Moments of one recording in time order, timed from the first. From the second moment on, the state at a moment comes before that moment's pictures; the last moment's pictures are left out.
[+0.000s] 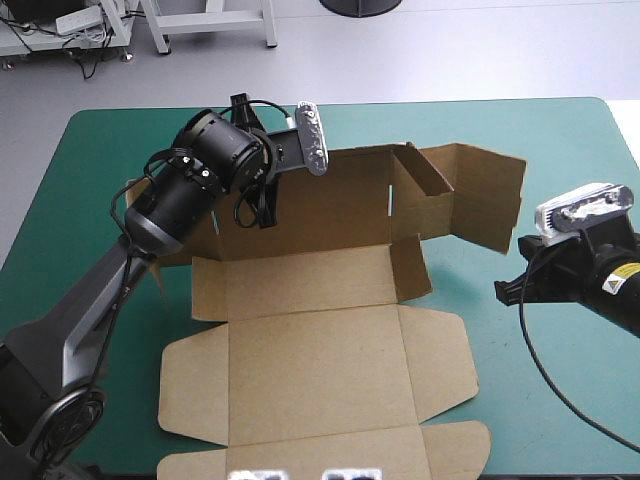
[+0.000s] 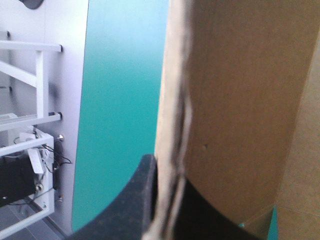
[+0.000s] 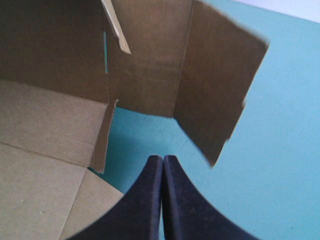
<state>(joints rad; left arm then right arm) -0.69 1.70 -1.93 0.39 1.23 0.72 0.15 0.84 -1.13 0.19 0.94 -0.26</state>
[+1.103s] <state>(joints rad) -0.77 1.49 -1.28 1.11 0.57 0.15 0.15 1.14 -1.39 0.17 0.83 -0.21</state>
